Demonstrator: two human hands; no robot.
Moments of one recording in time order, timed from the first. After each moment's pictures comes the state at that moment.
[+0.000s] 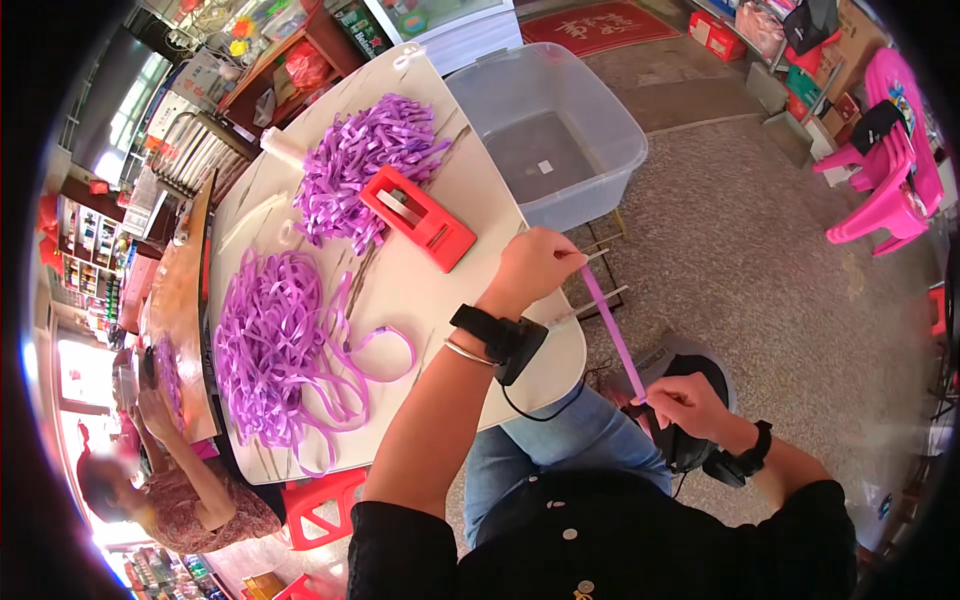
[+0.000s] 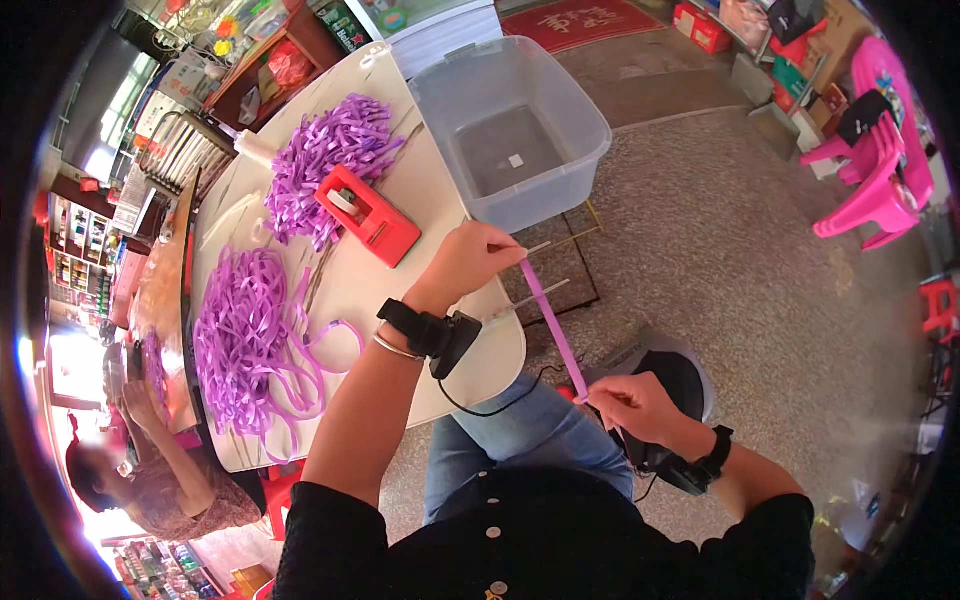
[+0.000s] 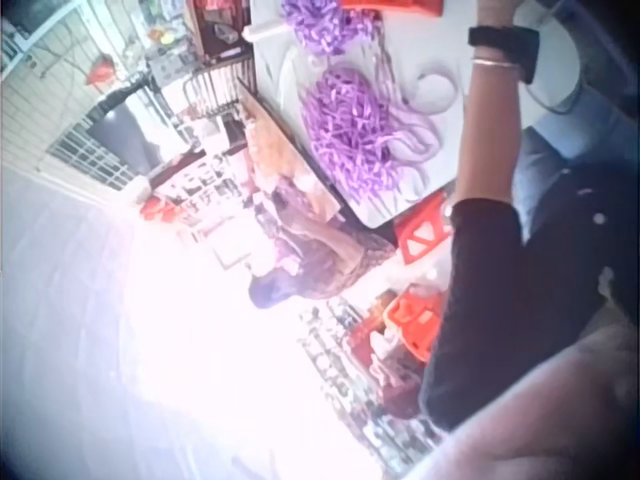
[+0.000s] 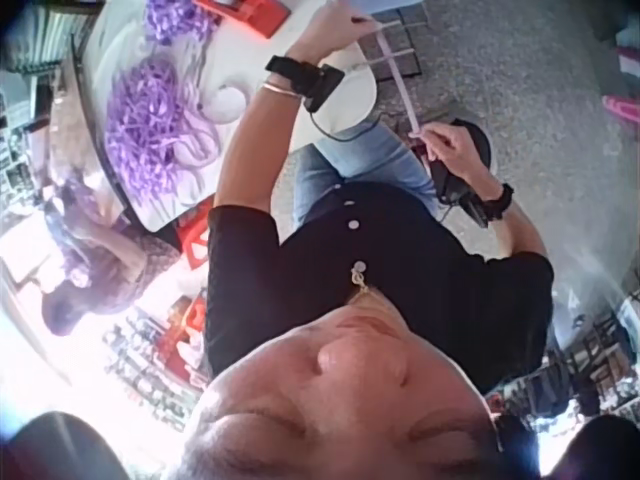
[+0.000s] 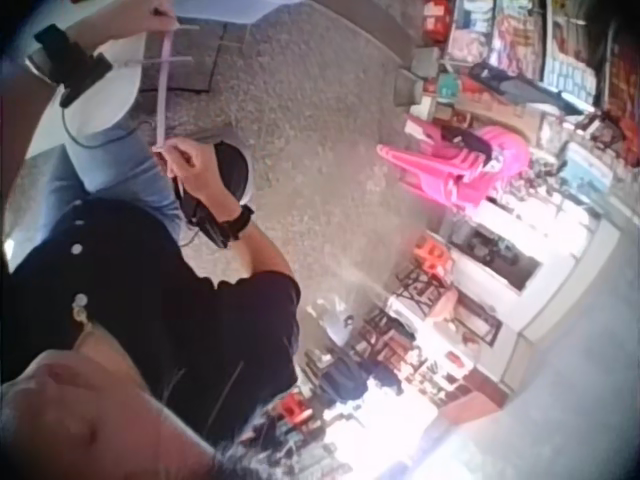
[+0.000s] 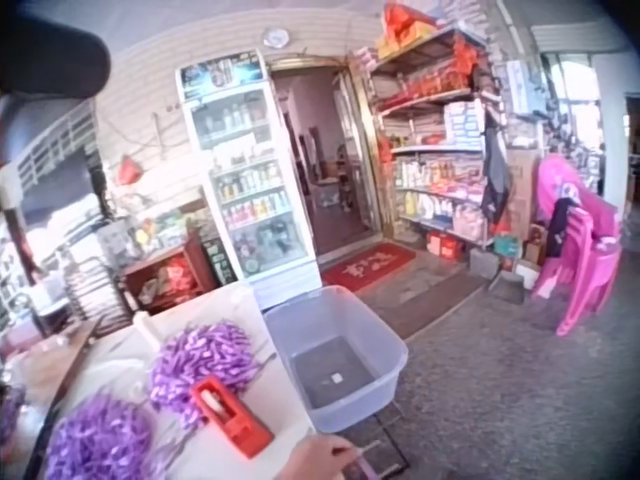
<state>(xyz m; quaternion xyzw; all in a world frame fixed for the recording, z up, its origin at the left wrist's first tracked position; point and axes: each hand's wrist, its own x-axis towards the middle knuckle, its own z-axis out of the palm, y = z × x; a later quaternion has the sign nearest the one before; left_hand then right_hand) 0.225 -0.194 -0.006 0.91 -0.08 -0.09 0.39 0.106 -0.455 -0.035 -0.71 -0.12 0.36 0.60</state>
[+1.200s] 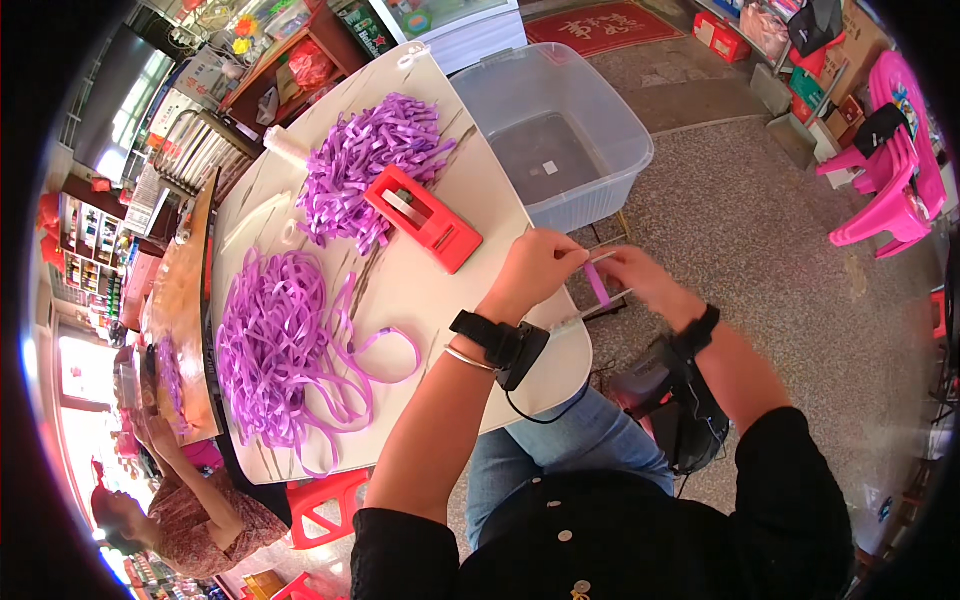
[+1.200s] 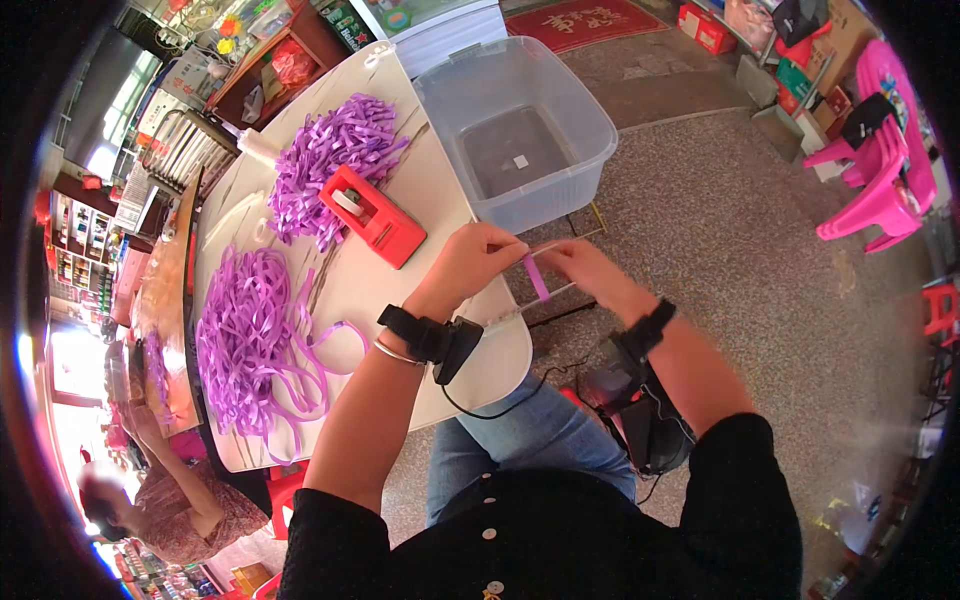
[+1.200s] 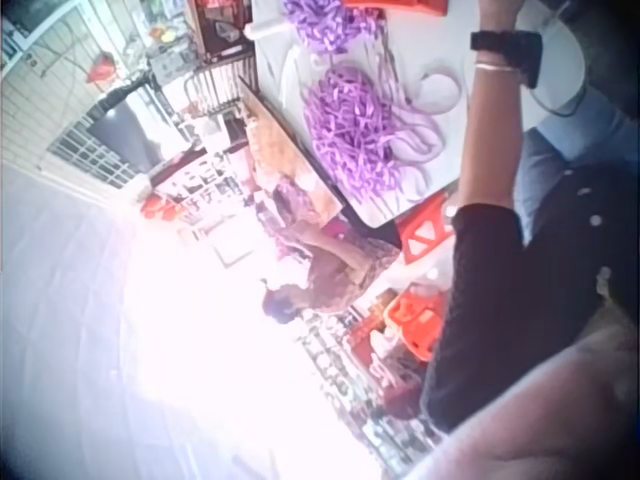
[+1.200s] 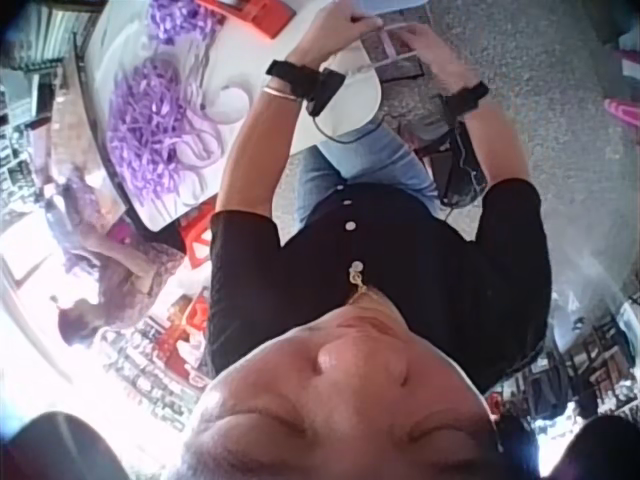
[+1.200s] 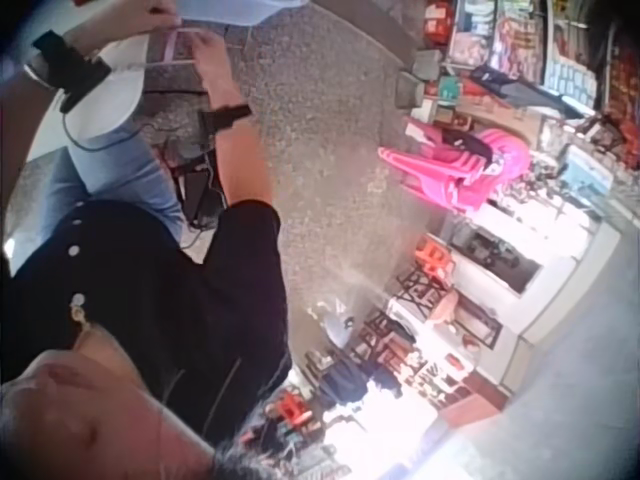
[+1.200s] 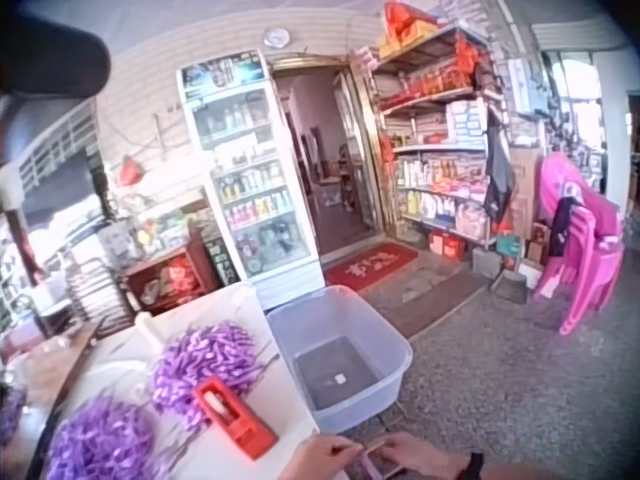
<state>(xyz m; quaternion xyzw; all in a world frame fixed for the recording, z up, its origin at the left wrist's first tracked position) 0.222 -0.190 -0.012 0.87 -0.06 -0.06 0.49 0.255 -0.371 -0.092 -0.69 -0.11 0.32 0.64</state>
